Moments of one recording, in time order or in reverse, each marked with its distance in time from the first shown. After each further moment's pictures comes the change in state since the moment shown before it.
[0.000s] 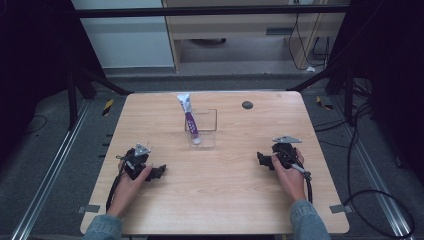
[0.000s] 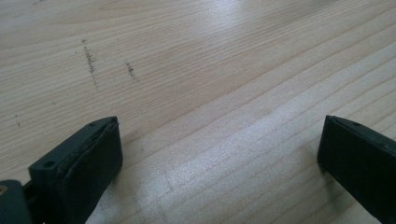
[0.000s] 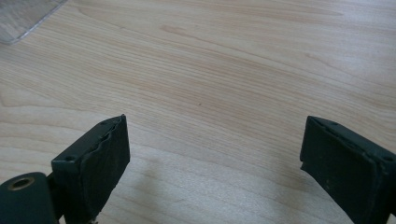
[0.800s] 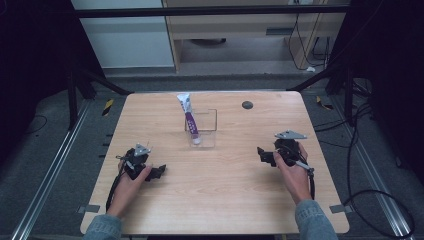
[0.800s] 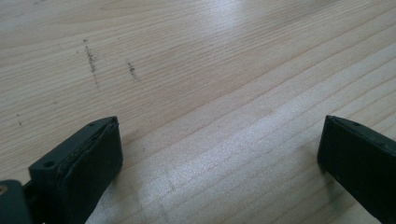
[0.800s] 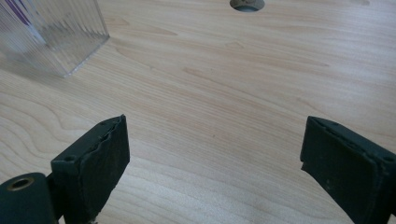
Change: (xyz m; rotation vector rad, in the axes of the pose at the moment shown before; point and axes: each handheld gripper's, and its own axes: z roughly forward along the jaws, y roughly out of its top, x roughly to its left) left arm 0.000 0.000 0.000 0.000 0.001 -0.005; right arm 0.008 0.022 -0.031 -0.062 0.030 -0.048
